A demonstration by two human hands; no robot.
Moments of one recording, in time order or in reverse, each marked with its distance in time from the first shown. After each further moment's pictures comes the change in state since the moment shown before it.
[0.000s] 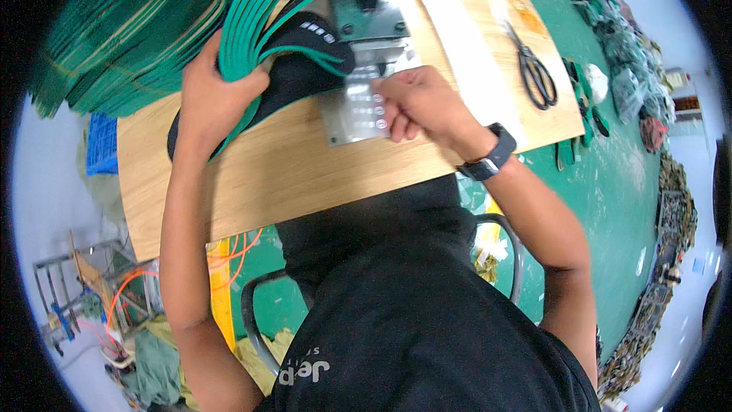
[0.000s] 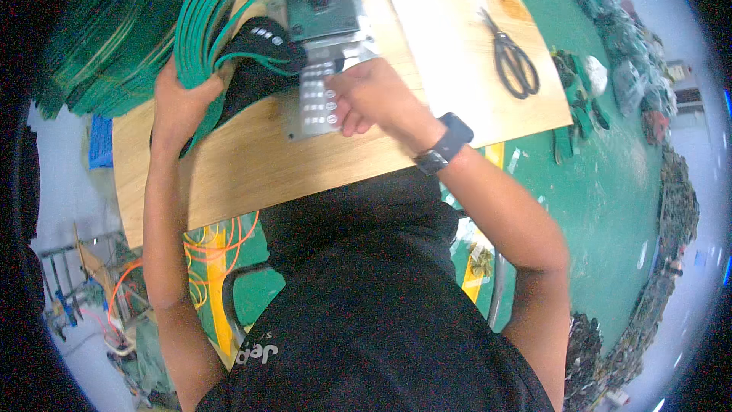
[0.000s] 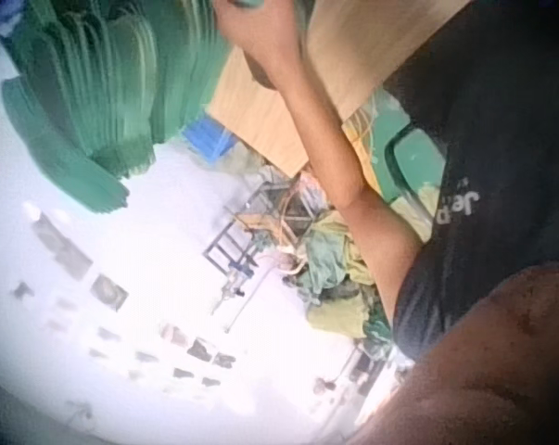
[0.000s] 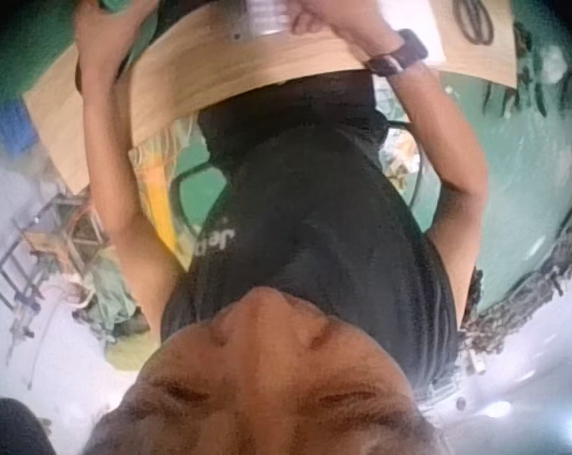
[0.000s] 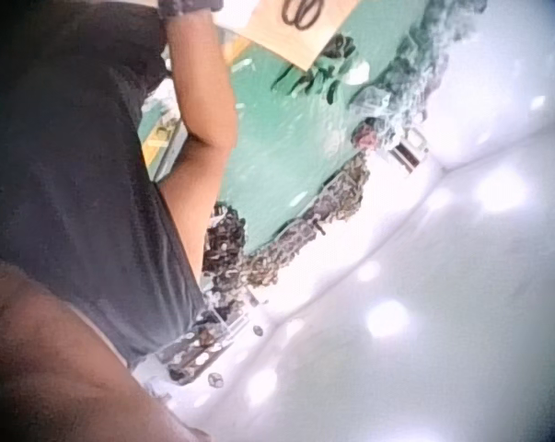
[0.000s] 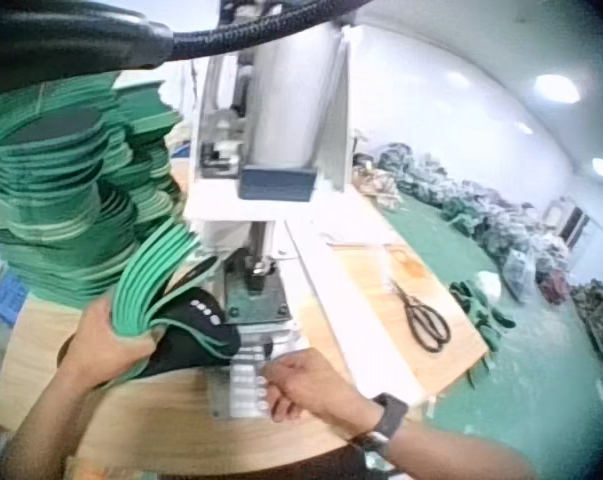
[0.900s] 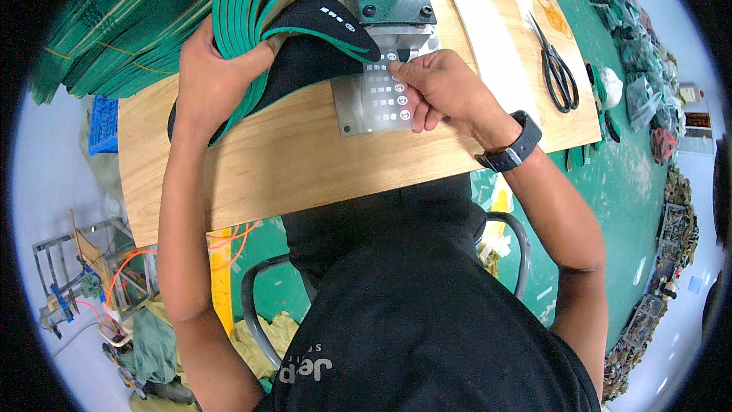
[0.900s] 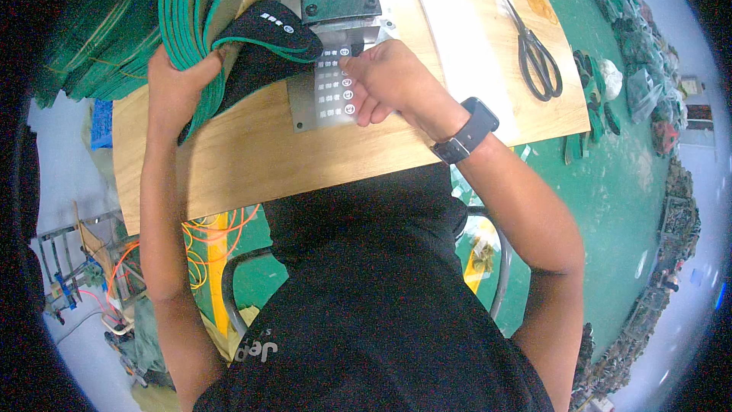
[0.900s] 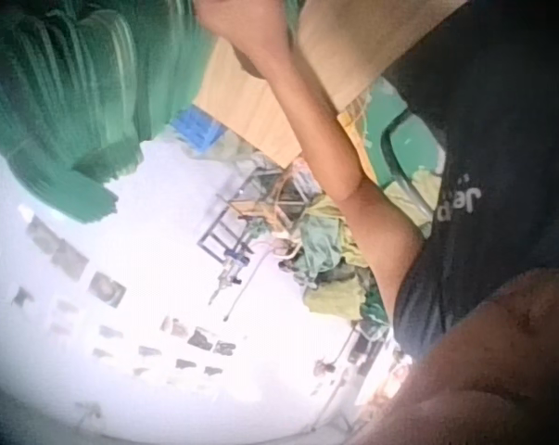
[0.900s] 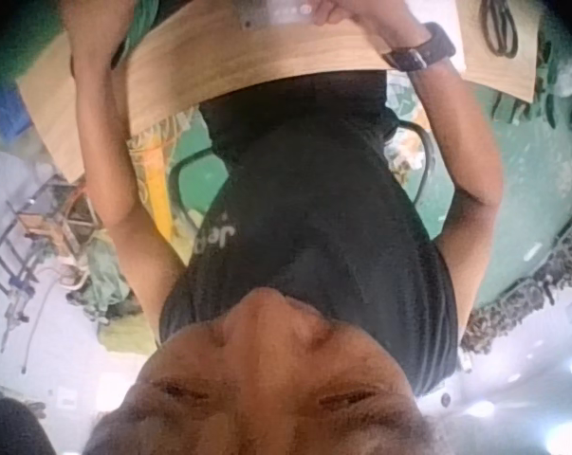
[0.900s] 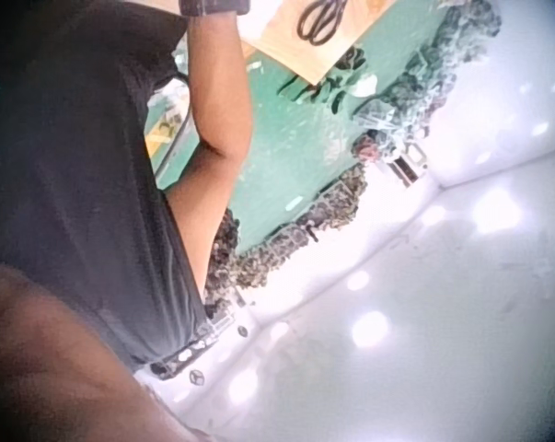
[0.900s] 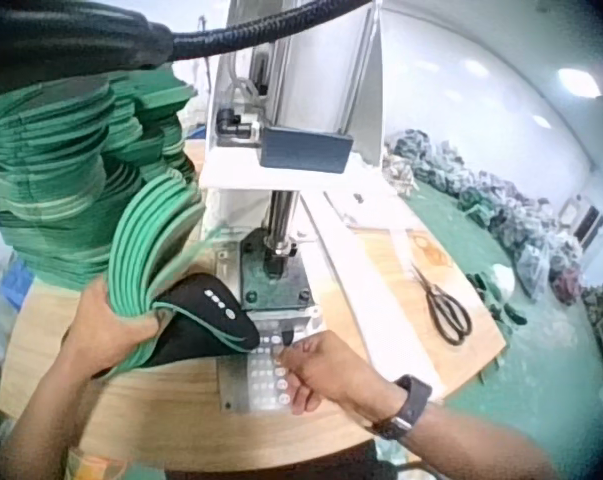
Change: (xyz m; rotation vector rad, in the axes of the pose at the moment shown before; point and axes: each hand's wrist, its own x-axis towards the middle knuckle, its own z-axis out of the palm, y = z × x) left_hand 0.001 -0.004 0.000 -0.161 -0.013 -0.048; right_hand 0.009 -0.004 -0.004 -0.093 -0.010 0.022
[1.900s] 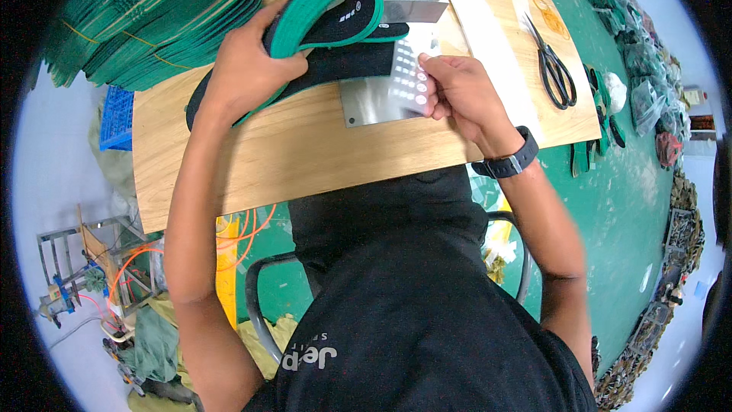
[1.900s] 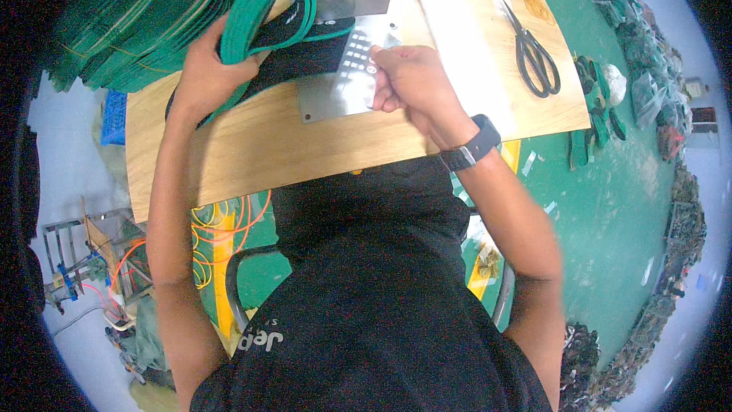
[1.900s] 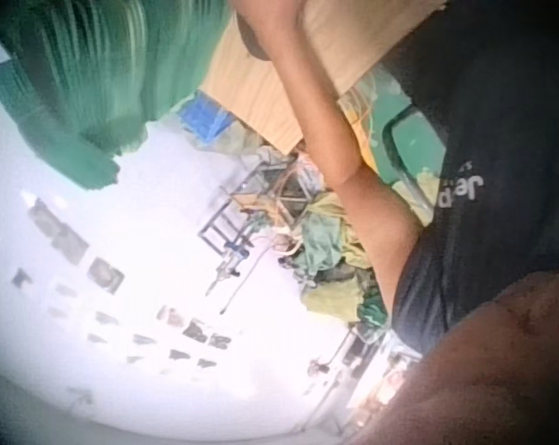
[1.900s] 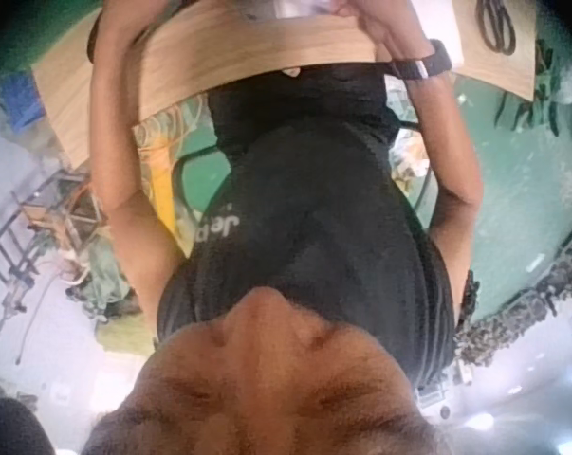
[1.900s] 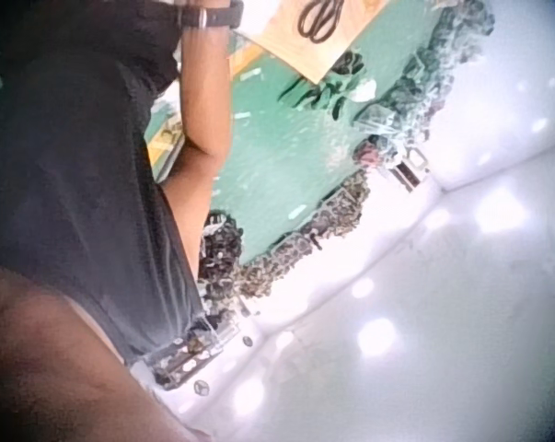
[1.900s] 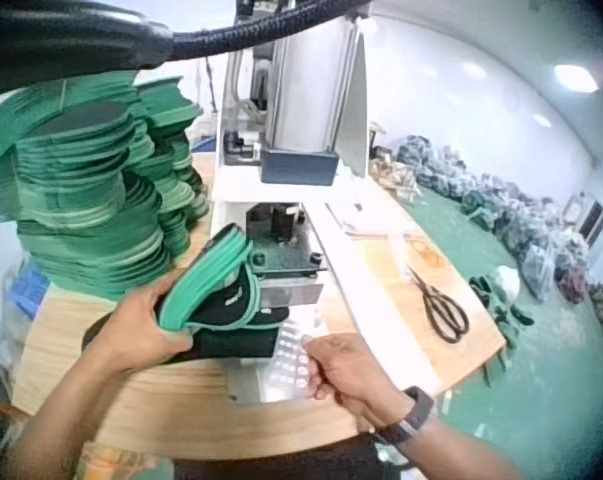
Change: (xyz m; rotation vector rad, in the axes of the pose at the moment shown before) left_hand 0.005 0.003 0.011 0.251 -0.114 0.071; right_hand -0.016 0.017 -0.007 0.339 0.136 -0.127
